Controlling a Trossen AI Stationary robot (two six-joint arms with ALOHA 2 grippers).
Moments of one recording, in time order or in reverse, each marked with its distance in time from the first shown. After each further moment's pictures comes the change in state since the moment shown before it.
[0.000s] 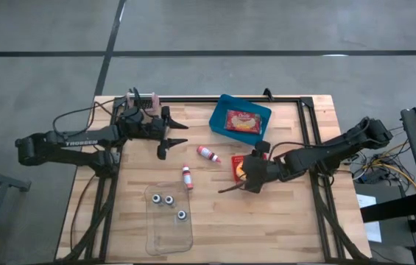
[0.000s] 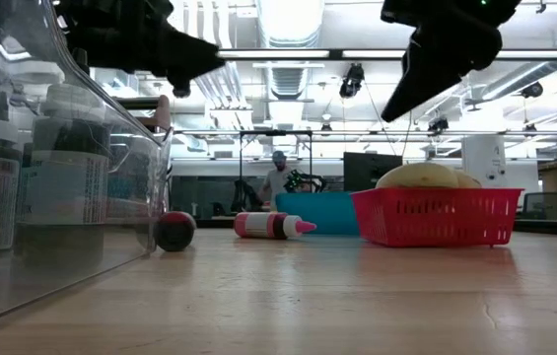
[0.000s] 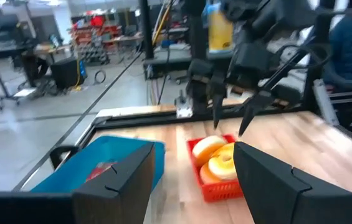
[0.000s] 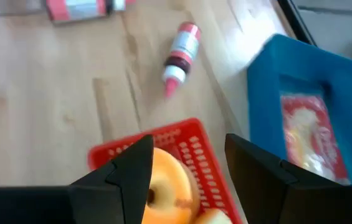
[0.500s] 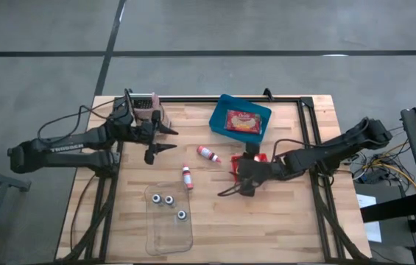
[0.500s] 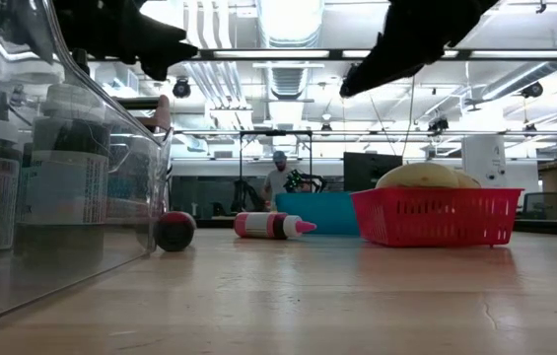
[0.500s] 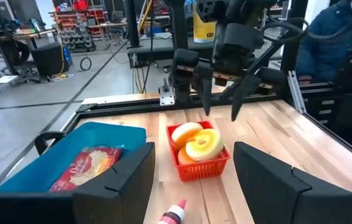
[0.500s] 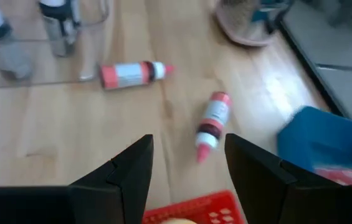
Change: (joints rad) left arm -0.022 -0.220 0.000 -0.293 0.017 0.003; right arm -0.012 0.005 -0.043 0.336 -0.076 -0.186
